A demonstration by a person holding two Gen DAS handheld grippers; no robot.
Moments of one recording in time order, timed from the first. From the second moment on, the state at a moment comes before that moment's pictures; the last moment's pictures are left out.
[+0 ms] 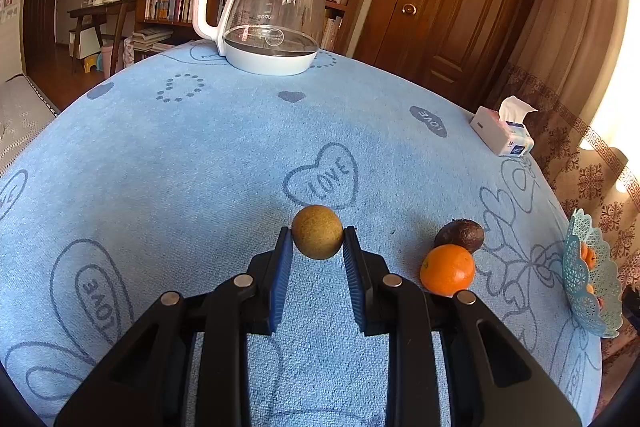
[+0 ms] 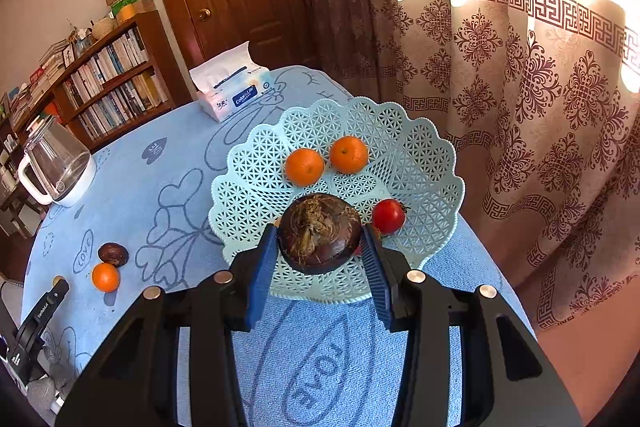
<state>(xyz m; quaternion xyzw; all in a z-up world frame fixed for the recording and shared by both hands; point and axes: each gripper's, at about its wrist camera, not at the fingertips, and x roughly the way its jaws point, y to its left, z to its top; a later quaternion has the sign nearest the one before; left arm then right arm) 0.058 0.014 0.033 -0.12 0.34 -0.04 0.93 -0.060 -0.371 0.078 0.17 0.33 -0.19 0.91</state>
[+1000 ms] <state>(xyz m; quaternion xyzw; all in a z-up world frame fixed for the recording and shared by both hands) 0.058 0.015 0.031 -0.12 0.34 -0.04 0.93 -0.108 -0.372 0.068 0.14 0.23 -0.32 0.91</state>
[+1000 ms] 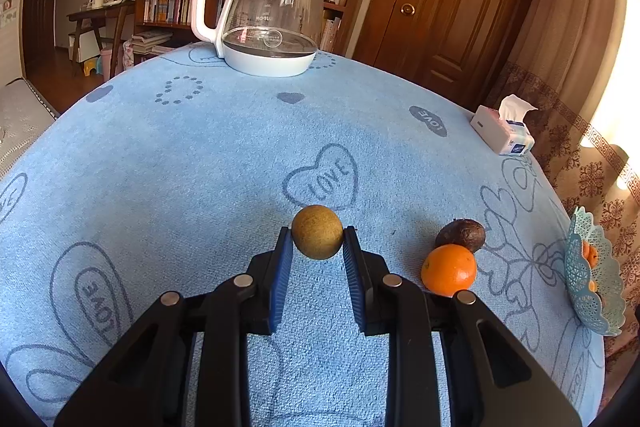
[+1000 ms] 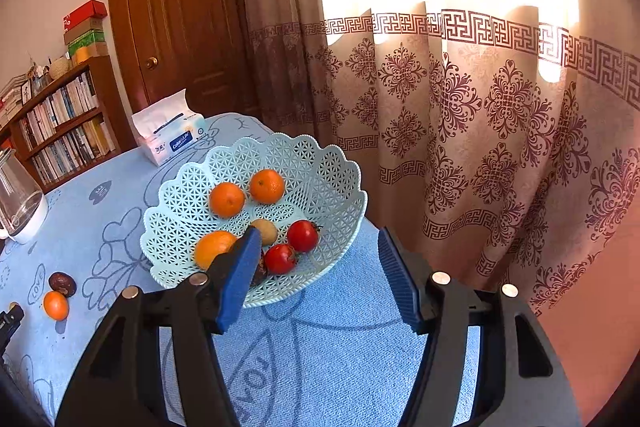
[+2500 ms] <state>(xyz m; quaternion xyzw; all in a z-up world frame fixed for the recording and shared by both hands) 0.034 -0.158 0.095 -0.01 0.31 -0.23 0.92 -0.122 -0.342 0.051 0.15 0.18 -0.18 0.96</state>
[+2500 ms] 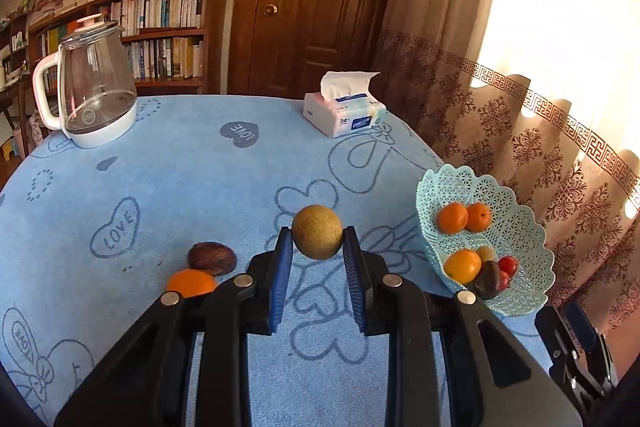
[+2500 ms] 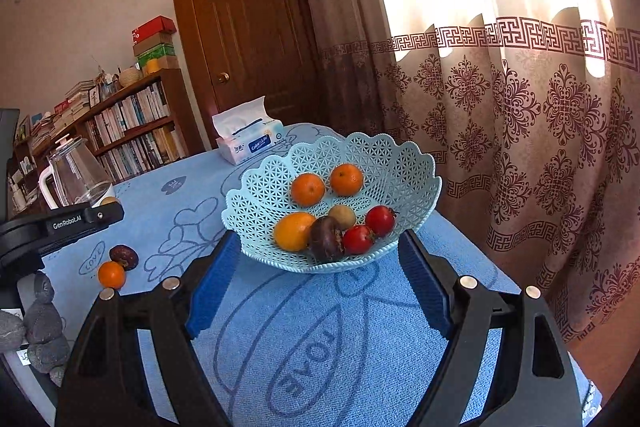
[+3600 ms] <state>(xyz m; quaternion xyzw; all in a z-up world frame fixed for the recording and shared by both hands) 0.067 -0.243 0.093 0.02 0.33 -0.33 0.88 -0.138 -0.363 0.048 0.20 0.15 -0.26 0.93</state>
